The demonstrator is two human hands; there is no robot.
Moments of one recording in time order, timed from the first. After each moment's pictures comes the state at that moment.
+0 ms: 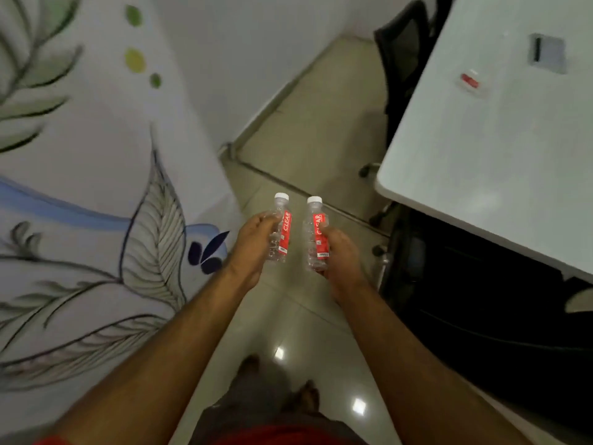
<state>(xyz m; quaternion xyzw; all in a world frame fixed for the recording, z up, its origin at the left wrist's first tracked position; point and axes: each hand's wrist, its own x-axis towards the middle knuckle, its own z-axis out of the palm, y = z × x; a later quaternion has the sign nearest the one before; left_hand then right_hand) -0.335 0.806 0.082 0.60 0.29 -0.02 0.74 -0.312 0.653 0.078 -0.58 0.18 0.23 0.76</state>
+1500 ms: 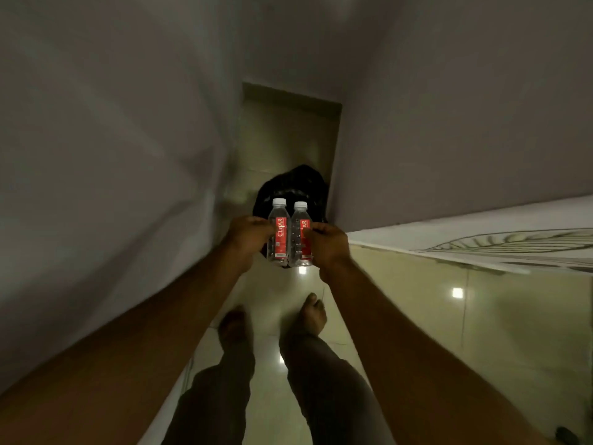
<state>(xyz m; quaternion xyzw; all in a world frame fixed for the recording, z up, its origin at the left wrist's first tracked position) -1.030 1.194 -0.317 0.25 0.70 0.15 0.65 -0.881 1.166 -0.326 -0.77 -0.13 0.57 0.25</state>
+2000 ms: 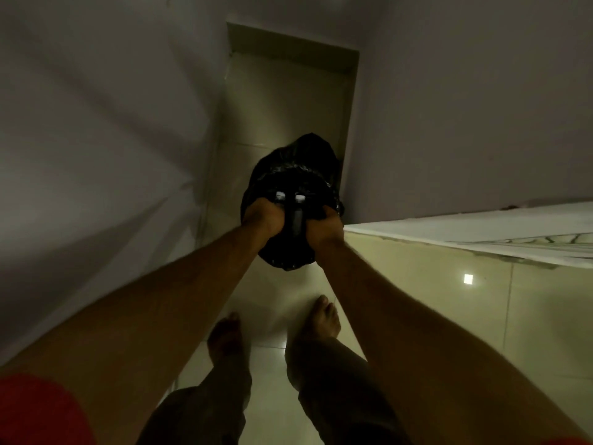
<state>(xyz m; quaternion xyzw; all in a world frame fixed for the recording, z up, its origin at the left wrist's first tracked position) -0.990 1.222 -0.528 0.33 0.74 0.05 0.59 -0.878 1.186 -0.520 -0.80 -0.20 0.53 0.18</state>
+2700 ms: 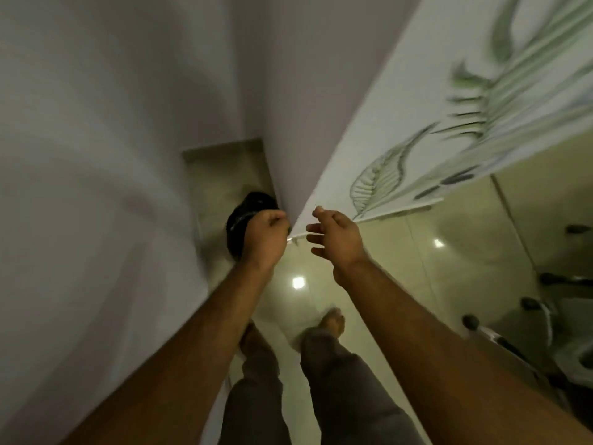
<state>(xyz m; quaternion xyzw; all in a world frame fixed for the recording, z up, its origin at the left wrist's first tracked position) -0.954 1.126 -0.075 0.46 0.62 0.16 0.62 -0.845 1.067 -0.063 -0.75 -0.07 0.49 0.44</state>
